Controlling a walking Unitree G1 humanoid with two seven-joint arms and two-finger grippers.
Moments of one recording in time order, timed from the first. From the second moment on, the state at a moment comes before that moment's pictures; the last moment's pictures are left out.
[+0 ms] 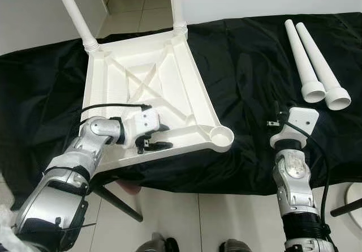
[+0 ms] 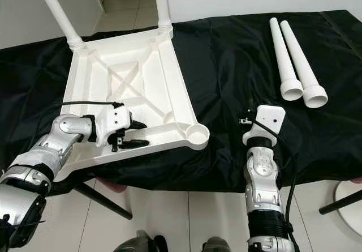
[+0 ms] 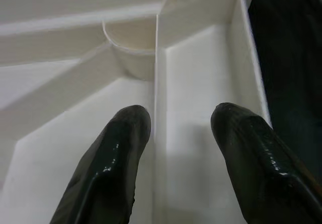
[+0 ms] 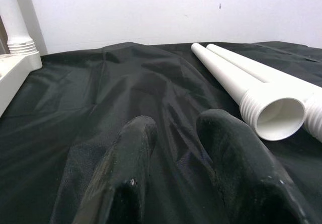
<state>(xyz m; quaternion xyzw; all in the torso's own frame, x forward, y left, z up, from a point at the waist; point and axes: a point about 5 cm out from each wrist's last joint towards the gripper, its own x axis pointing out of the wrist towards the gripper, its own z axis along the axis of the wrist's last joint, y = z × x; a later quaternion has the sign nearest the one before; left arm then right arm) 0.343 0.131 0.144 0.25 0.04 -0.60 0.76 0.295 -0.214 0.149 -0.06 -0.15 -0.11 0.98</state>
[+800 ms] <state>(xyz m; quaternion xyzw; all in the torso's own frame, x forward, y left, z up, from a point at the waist) 0.298 0.163 0.178 -0.06 -0.03 -0.56 0.83 0.293 -0.217 0.149 -0.05 -0.16 -0.13 0.98</state>
